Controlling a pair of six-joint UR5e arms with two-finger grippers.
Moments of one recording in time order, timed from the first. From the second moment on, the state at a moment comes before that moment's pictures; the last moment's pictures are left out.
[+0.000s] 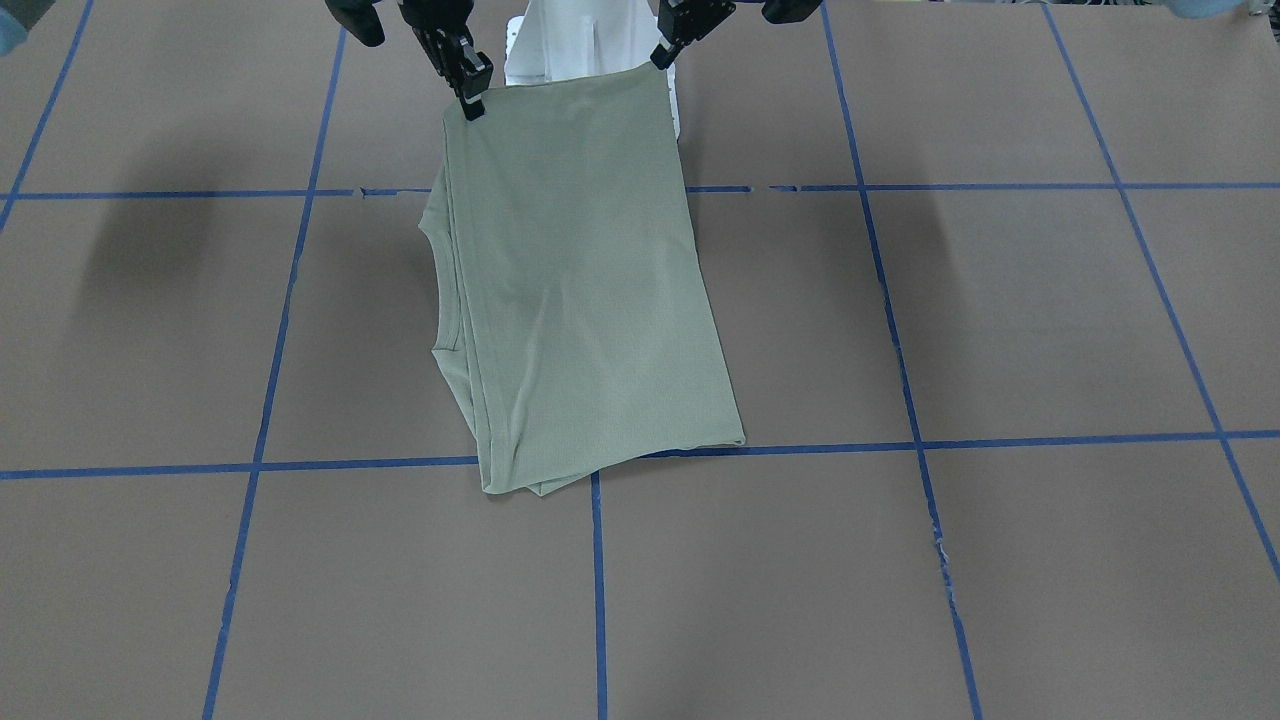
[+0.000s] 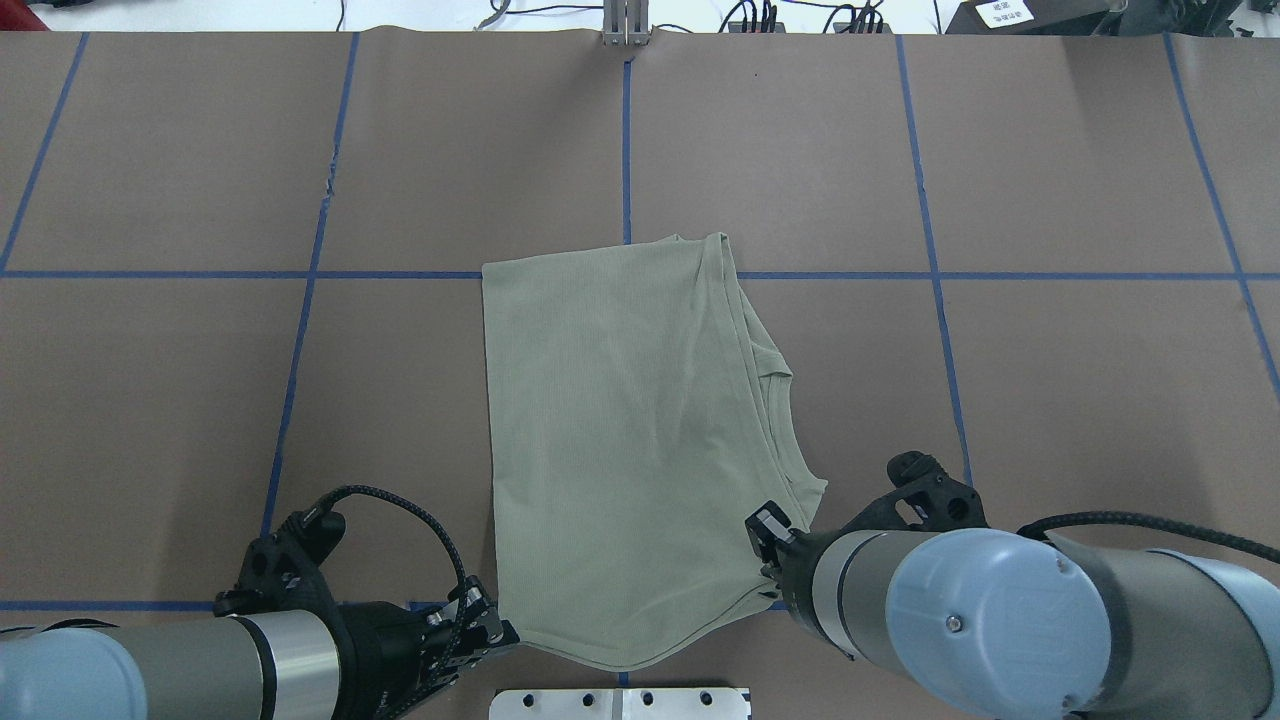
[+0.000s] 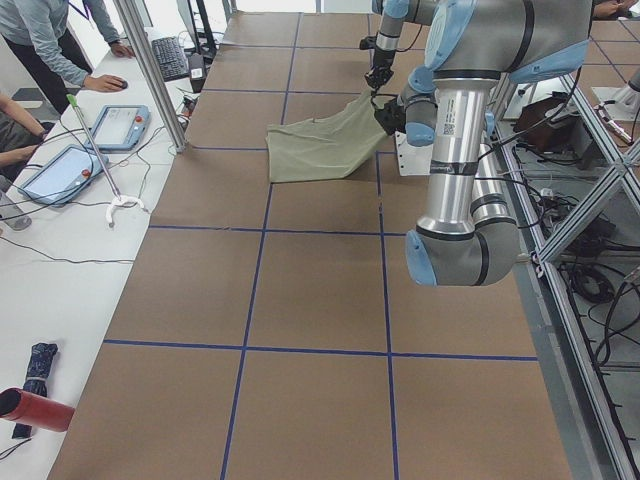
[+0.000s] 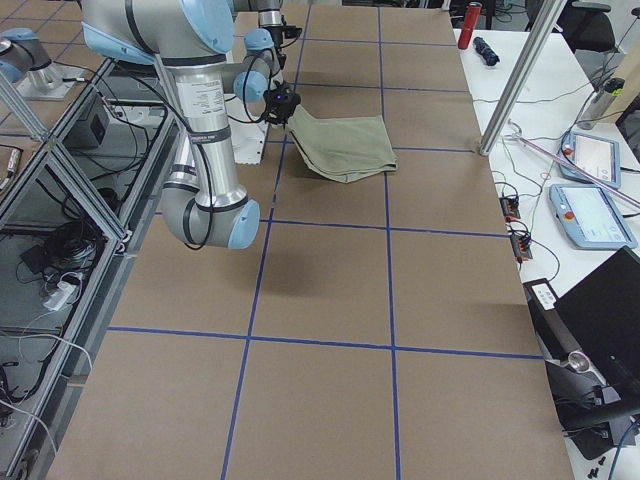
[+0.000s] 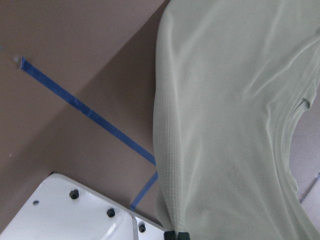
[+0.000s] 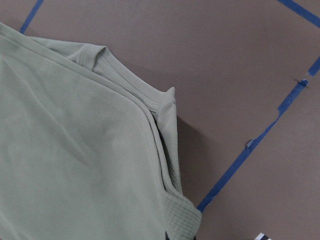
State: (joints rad) left arm -0.11 -1.79 -2.34 -1.92 -1.52 -2.21; right arm 0.22 -1.17 2.34 -1.86 1.56 2.36
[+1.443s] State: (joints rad) left arm -0.56 -2.00 -1.78 -2.09 -1.61 -1.84; right arm 0.58 -0.86 1.58 -1.44 1.71 2.08
